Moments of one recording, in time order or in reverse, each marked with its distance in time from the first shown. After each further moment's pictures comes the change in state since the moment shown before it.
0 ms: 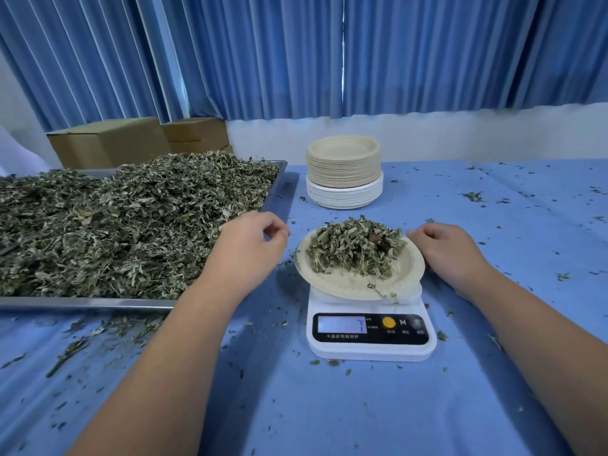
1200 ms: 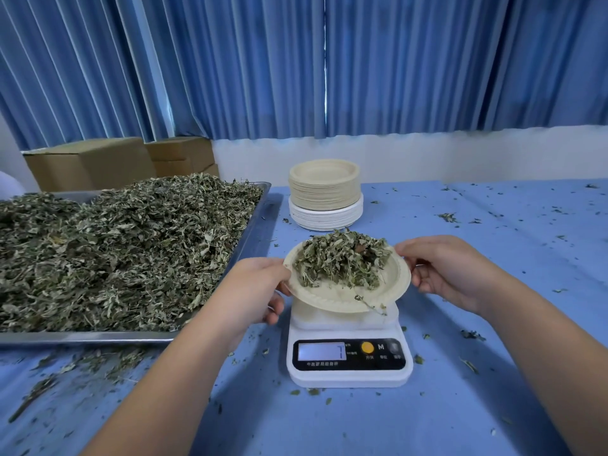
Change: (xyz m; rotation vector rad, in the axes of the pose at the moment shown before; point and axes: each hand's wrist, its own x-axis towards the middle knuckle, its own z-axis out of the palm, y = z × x) left_hand -0.015 0.023 0.014 -0.713 -0.316 -0.461; right_hand -0.012 -0.030 -0.039 0.408 -0.328 0.217
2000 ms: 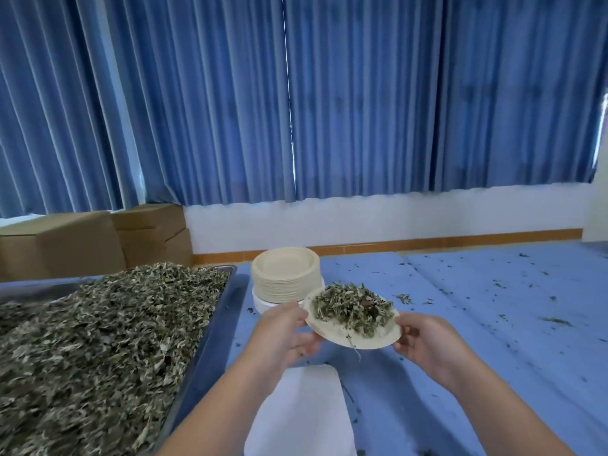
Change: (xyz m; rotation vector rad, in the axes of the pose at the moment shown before) left_hand 0.041 0.092 0.075 -0.362 -0.165 -0.031; right_hand 0.019 -0.027 -0.052 0.437 0.296 0.032
